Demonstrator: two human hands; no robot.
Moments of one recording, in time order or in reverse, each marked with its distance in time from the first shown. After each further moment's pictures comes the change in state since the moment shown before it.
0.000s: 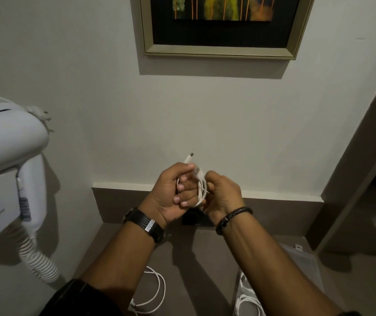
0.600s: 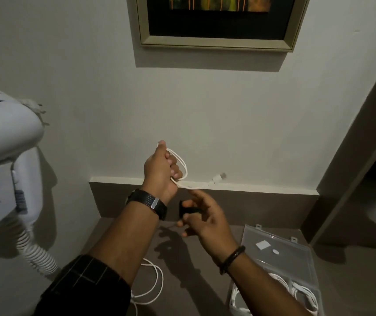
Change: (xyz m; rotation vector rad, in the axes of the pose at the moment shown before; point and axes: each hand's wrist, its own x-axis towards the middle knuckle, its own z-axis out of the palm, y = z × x) left_hand 0.024 0.012 -0.005 0.088 0.726 0.279; right_hand -0.040 0.055 -0.047 -0.487 -0.347 -0.290
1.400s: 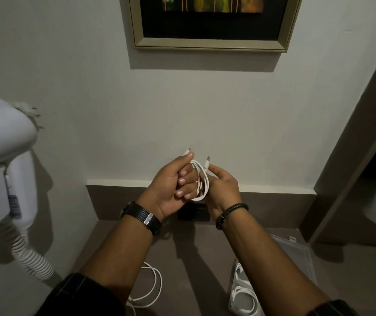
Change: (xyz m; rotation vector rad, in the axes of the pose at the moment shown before) left_hand -0.023 -0.012 -0.003 0.099 -0.646 -0.190; right_hand 0.060 -0.042 -0.014 0.237 0.359 0.135
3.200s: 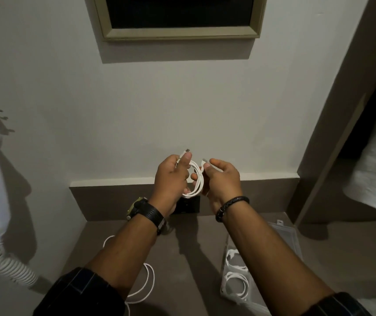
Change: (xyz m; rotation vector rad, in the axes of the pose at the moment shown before) left_hand 0.019 -0.041 0.024 0.613 0.476 0.241; right_hand -0.009 -0.014 -0.030 0.035 0.168 -0.046
